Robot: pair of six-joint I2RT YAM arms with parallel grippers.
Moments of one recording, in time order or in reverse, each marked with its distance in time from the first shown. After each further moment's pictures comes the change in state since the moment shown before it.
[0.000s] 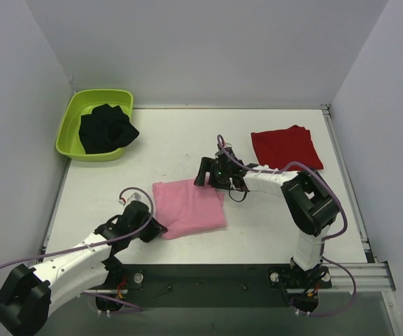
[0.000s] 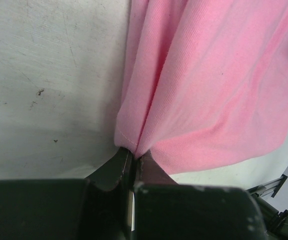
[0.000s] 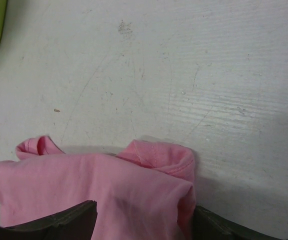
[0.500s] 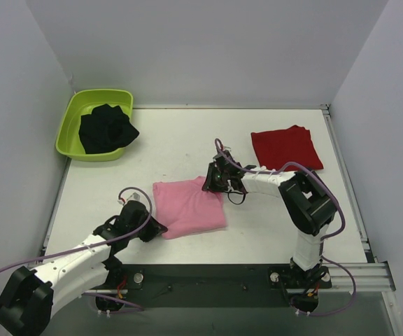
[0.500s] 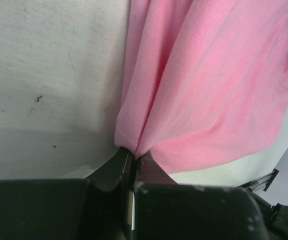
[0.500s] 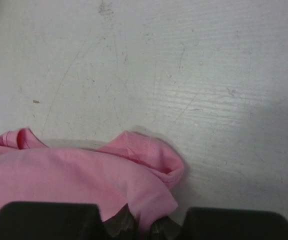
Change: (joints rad) left arm 0.048 -0.005 -0.023 0.041 0.058 0.021; right arm 0.021 0.013 -0.005 -0.041 0.037 0.000
